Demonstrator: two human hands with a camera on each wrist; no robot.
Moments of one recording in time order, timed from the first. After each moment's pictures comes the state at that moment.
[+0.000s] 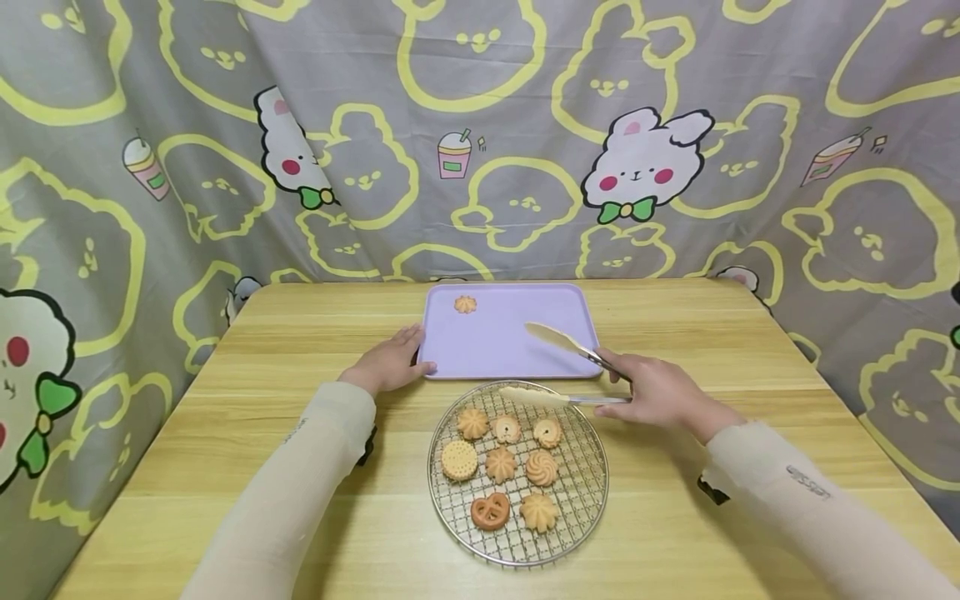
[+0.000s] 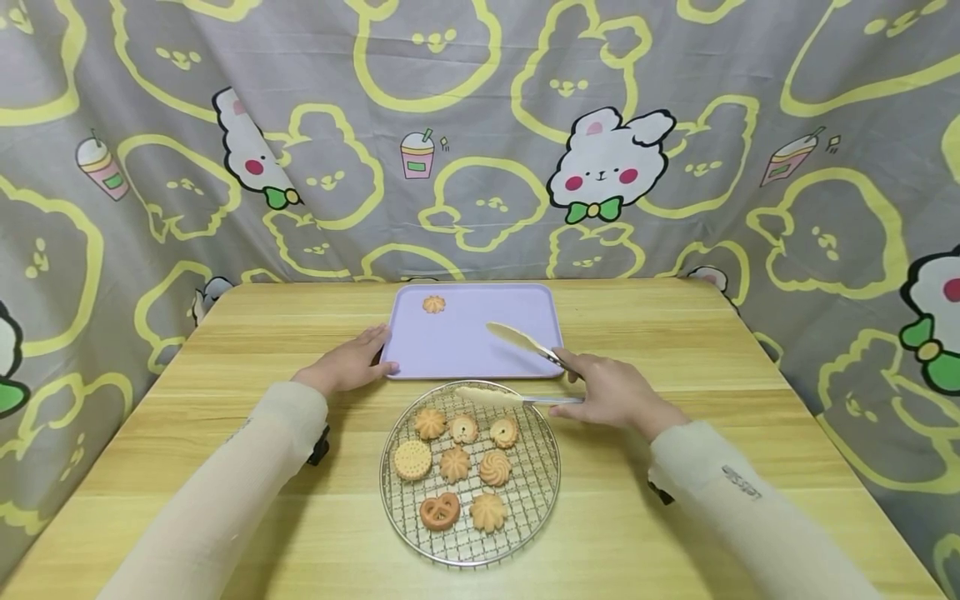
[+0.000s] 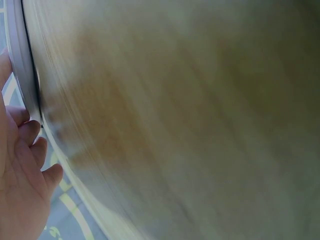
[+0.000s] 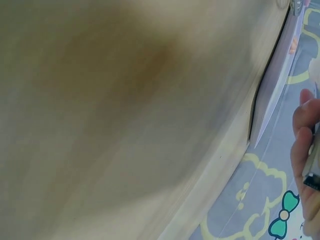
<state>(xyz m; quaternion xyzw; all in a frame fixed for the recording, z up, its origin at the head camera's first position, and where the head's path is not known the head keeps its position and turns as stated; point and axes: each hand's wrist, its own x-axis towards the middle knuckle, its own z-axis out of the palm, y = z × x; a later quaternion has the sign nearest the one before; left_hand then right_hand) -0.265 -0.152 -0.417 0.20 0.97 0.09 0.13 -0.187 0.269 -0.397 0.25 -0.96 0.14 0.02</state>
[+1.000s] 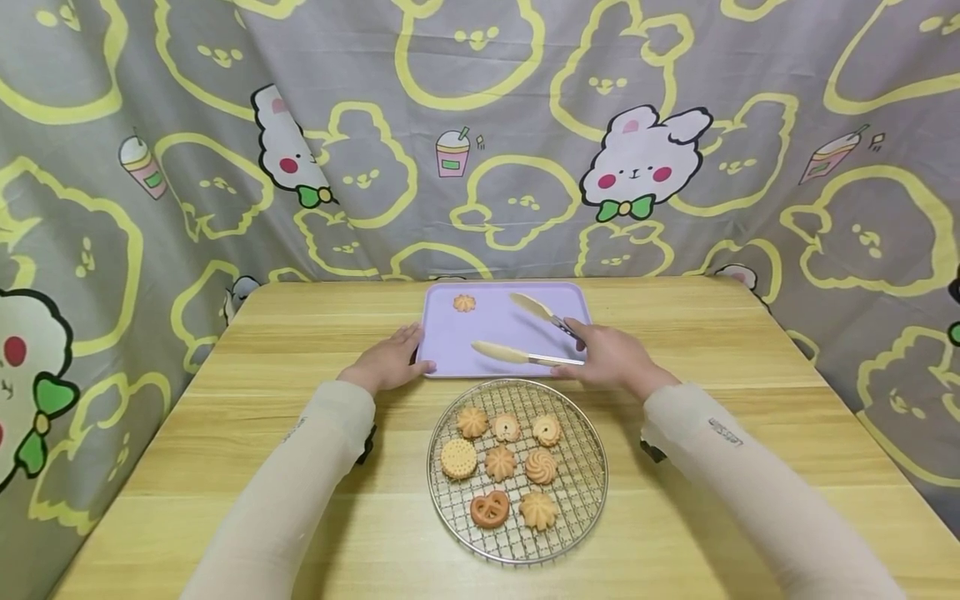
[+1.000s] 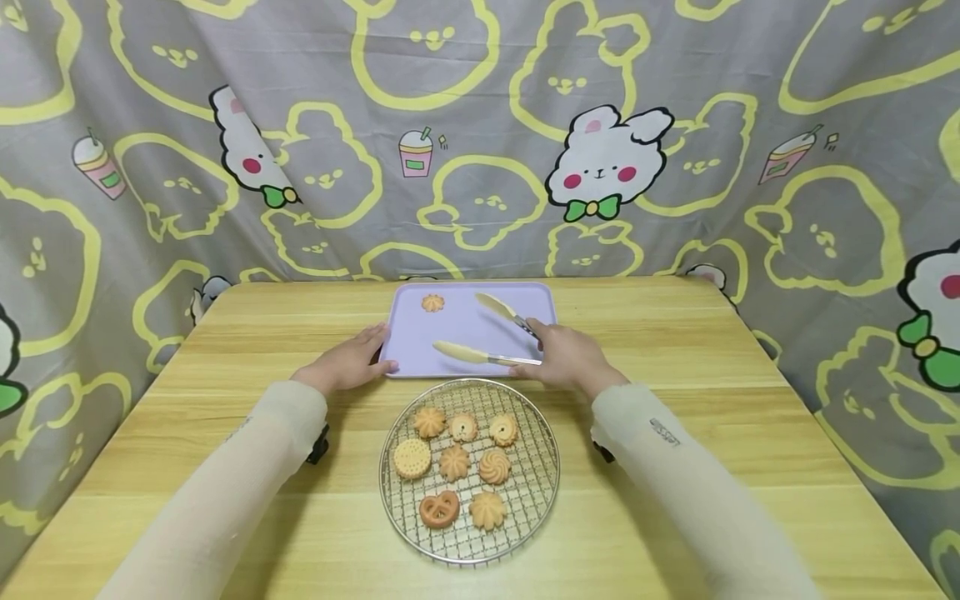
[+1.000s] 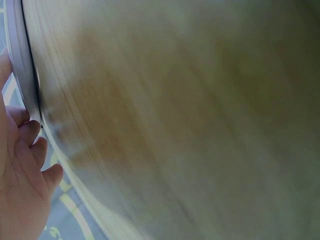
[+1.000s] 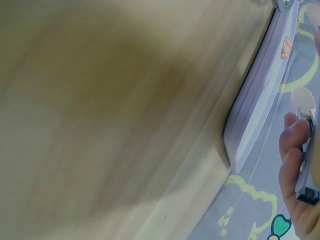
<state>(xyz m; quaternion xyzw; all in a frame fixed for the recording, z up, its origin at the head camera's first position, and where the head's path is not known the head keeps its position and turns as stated) -0.266 -0.151 -0.417 0.20 0.97 0.09 0.13 -0.236 0.218 -0.392 0.18 -0.97 0.14 0.00</state>
